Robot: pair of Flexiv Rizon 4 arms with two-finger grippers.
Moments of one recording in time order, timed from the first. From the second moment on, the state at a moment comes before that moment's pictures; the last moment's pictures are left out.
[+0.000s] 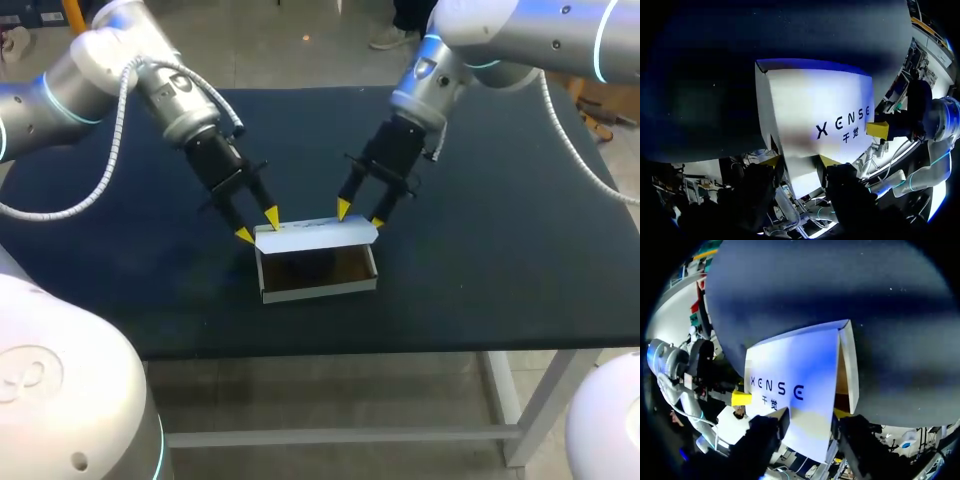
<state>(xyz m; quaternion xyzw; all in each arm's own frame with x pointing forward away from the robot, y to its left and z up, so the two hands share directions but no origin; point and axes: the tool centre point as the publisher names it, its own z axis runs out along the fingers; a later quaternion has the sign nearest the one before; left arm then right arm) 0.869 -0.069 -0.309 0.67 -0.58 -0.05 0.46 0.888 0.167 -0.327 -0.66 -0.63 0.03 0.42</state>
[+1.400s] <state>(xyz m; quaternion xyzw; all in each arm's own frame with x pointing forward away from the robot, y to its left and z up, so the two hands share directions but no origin) 0.883 -0.076 -0.307 0.67 -0.56 -0.03 0.49 0.898 0.168 -0.327 -0.66 -0.63 0.04 0.42</state>
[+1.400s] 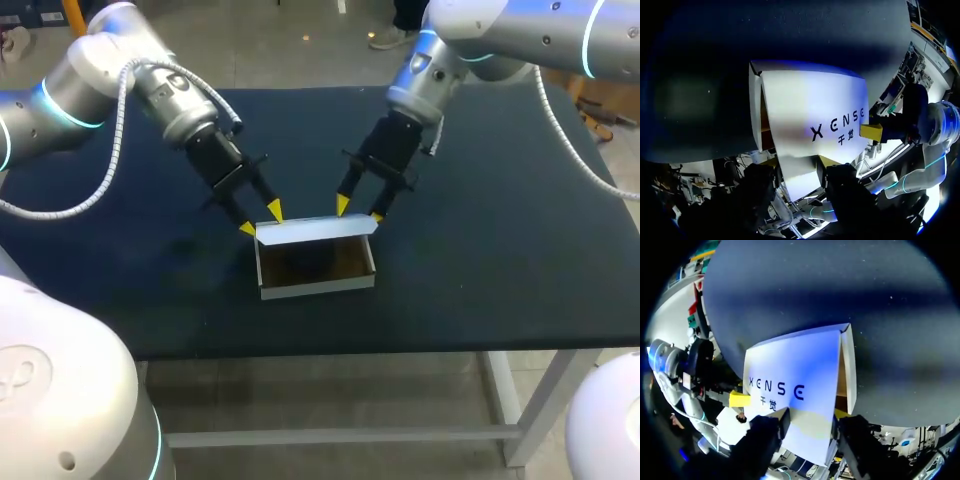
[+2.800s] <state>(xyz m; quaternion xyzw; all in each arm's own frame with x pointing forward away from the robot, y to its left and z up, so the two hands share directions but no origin) 0.890 -0.072 -0.301 0.68 -0.52 0.00 0.51 0.906 0.172 -0.323 -0.67 -0.62 0.04 0.42</state>
